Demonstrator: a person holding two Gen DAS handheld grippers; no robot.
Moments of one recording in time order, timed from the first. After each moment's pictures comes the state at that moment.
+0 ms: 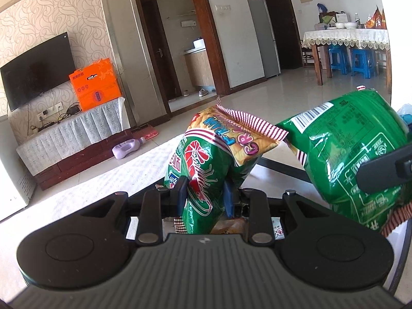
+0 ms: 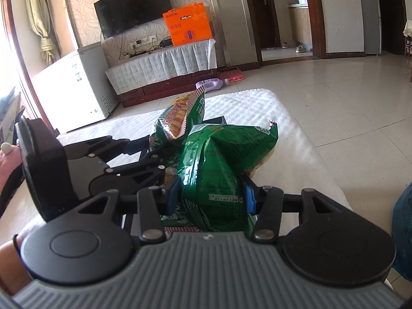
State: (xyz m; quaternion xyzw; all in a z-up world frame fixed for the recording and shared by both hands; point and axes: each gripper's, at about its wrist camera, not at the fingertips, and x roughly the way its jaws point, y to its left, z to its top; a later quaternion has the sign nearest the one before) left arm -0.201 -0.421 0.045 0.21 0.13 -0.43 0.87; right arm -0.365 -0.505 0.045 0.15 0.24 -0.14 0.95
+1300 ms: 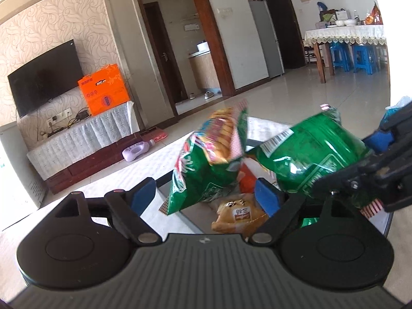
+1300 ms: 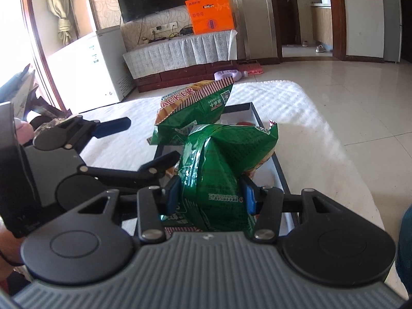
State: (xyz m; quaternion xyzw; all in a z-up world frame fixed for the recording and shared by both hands) left arm -0.243 -0.341 0.053 0.21 0.12 -0.41 0.88; right arm -0.344 -0.494 0.032 0.12 0.27 -0.10 0.95
